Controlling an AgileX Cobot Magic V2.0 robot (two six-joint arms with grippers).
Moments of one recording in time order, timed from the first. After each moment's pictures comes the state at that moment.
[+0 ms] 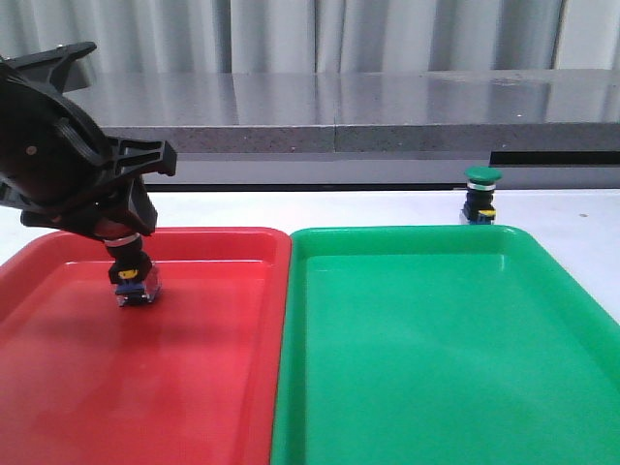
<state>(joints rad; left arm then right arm) -0.36 1.69 -0.91 -0.24 0.13 -0.14 0.04 -0.01 0.03 -0.05 0.13 0.09</state>
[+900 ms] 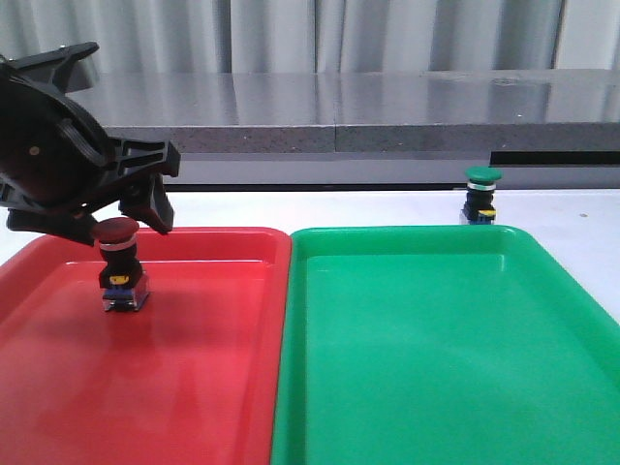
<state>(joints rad) -0.38 1.69 -0.91 -0.25 0.13 -0.14 0.04 -0.01 0.03 -0.05 0.13 0.09</state>
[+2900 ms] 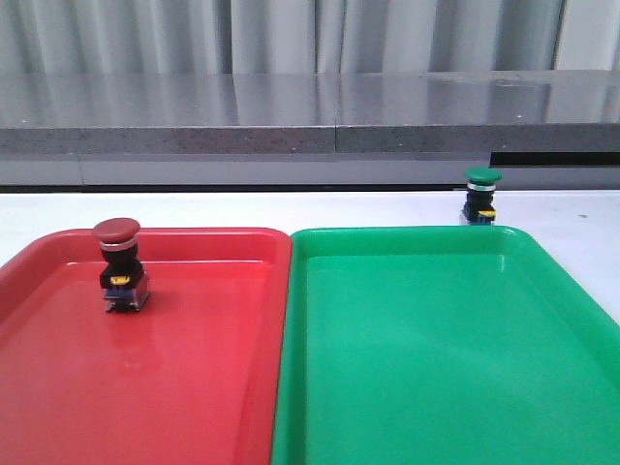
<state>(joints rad) -0.26 0.29 -0.26 -0.01 0.18 -0.14 0.04 -0.01 0.03 -0.05 0.13 0.09</state>
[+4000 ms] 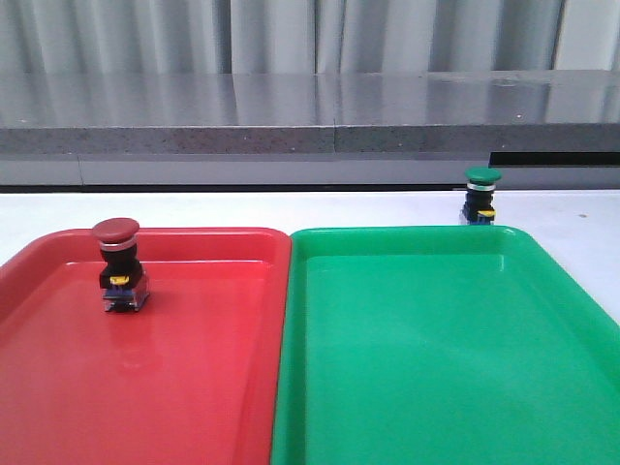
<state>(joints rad) -0.26 0.28 -0.24 -0.01 0.18 -0.14 0.04 -0.01 0.03 -0.05 0.13 0.09</state>
